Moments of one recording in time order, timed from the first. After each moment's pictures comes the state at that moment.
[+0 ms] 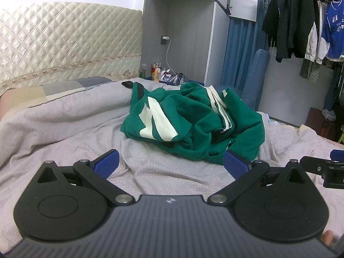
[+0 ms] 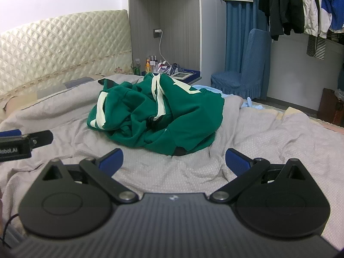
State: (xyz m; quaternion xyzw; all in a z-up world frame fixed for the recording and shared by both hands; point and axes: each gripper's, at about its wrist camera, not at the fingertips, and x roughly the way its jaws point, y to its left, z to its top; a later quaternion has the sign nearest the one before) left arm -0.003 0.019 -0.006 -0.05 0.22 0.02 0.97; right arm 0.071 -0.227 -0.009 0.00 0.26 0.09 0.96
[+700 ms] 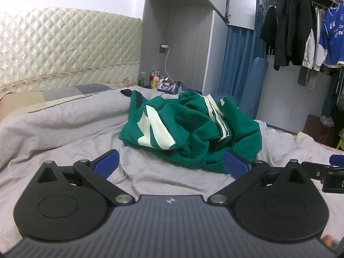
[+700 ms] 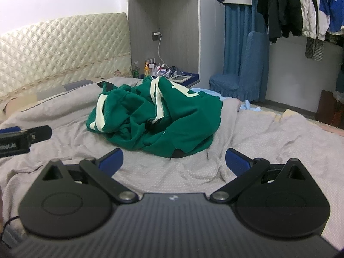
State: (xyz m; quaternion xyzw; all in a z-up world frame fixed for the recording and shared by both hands) left arm -0.007 0.018 -0.005 -0.05 0.19 0.02 0.98; right arm 0.069 -0.227 -0.007 -0.01 0.25 0.08 0.96
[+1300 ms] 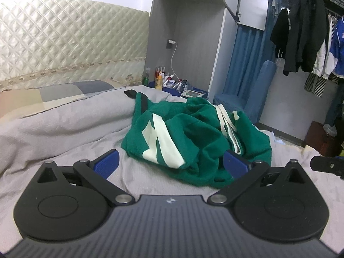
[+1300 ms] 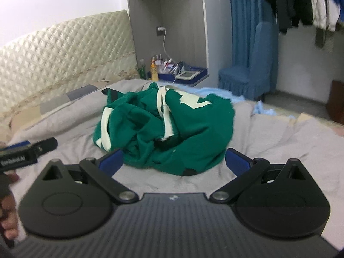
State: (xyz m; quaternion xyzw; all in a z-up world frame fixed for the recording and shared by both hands) left arm 0.064 0.047 0.021 -0.08 0.22 0.03 0.97; right arm 0.142 -0.225 0.033 0.03 0.29 0.11 0.95
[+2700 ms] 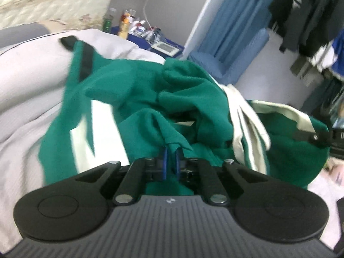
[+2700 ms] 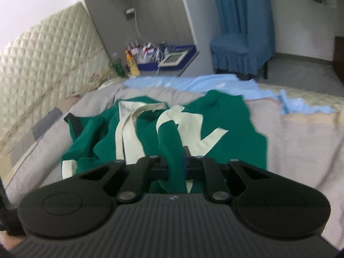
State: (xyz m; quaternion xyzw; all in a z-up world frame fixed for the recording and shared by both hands) left arm 0.341 0.068 -0.064 -0.17 0.35 -0.08 0.92; right arm 0.361 -0.219 0.008 0.12 0.35 0.06 0.93
